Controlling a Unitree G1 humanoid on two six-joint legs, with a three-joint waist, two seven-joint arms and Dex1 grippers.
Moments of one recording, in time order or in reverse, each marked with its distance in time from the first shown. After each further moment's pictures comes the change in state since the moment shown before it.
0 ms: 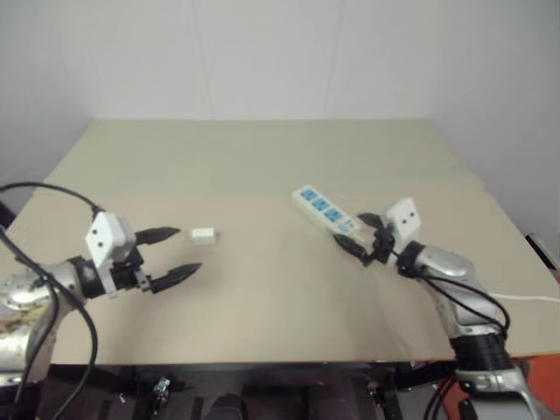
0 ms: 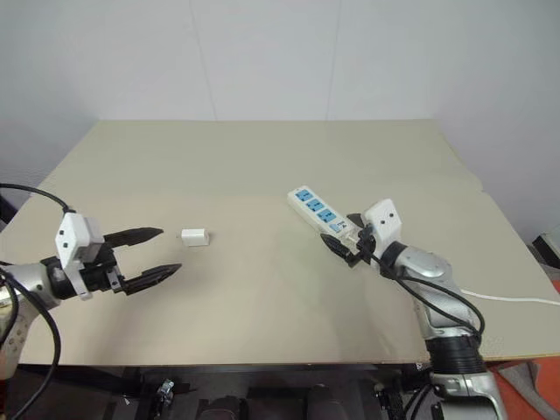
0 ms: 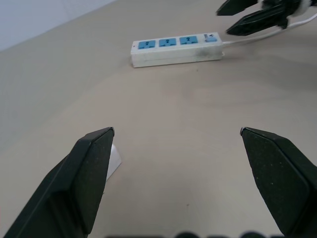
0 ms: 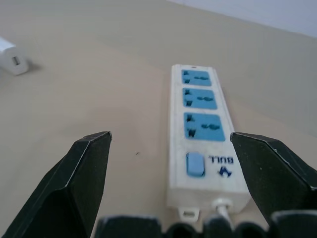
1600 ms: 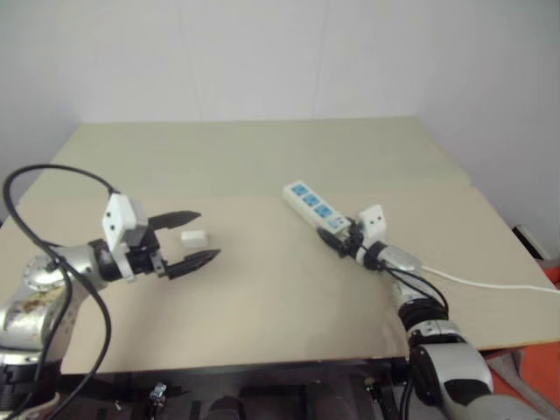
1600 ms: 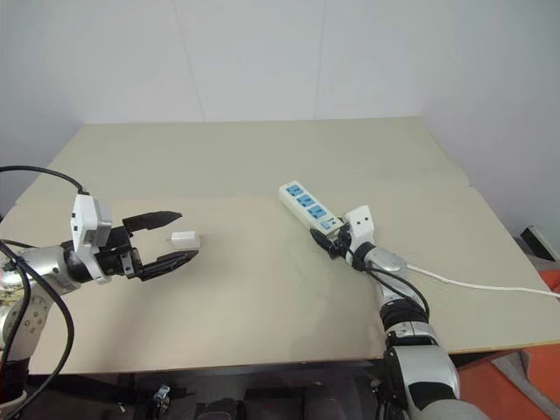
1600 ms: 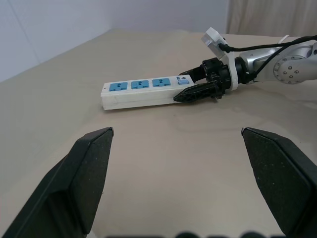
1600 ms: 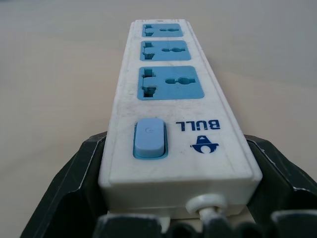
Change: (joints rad) left arm -0.129 -0.018 -0.056 0.025 -0.060 0.011 -0.017; right arm -0.269 0.186 -0.045 0.792 -0.066 -0.487 0.111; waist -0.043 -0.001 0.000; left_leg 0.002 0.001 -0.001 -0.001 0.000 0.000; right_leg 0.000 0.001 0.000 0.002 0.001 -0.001
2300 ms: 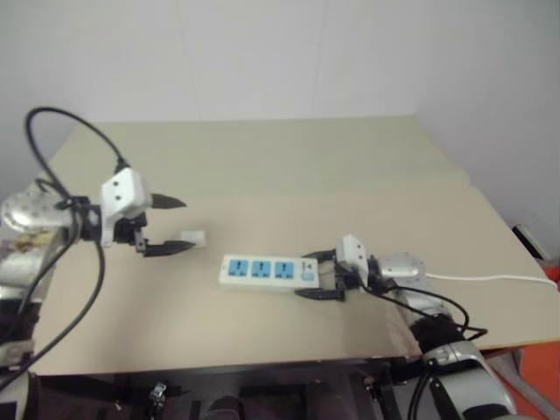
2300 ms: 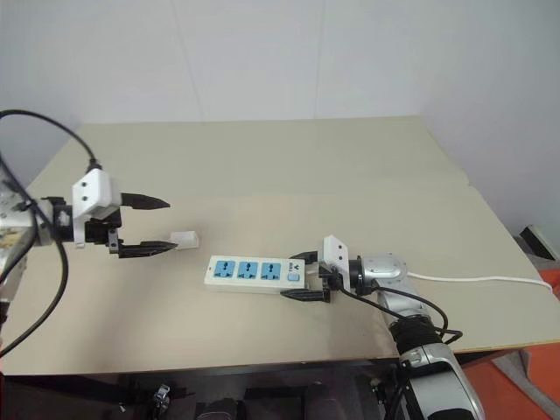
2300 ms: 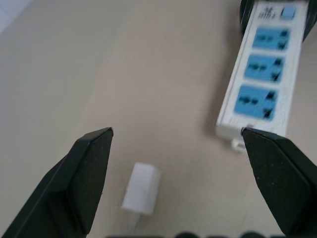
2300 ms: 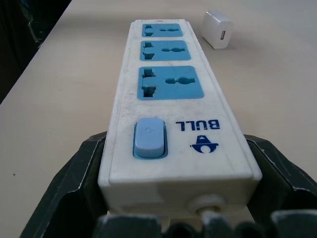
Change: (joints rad) left arm -0.385 0.215 -0.288 0.389 0.330 -0.161 -0.260; right arm 0.145 -0.115 0.236 -0.363 0.026 0.011 0.580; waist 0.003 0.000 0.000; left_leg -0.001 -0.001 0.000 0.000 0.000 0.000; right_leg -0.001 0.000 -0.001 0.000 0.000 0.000
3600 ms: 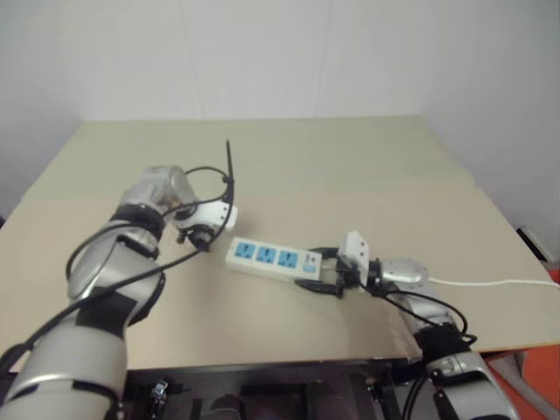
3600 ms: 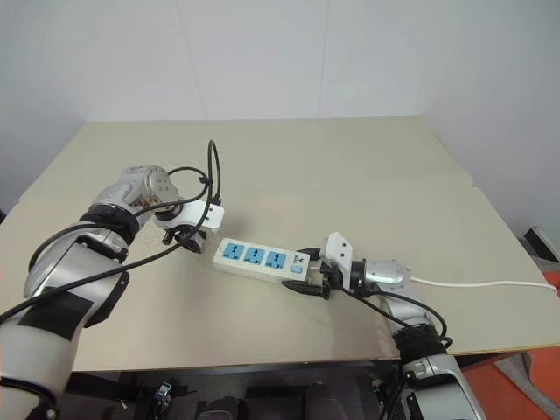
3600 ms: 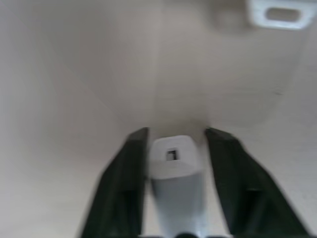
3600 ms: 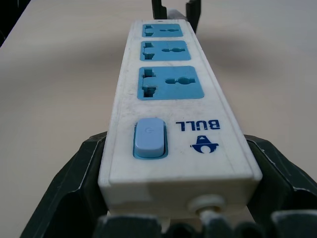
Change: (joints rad) left arm -0.707 -0.485 -0.575 1.146 0.795 -0.501 -0.060; right arm 0.073 -0.009 -0.019 -0.132 0.012 0.108 -0.184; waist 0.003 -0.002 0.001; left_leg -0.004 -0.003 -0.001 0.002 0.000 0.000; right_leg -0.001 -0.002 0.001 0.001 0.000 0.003
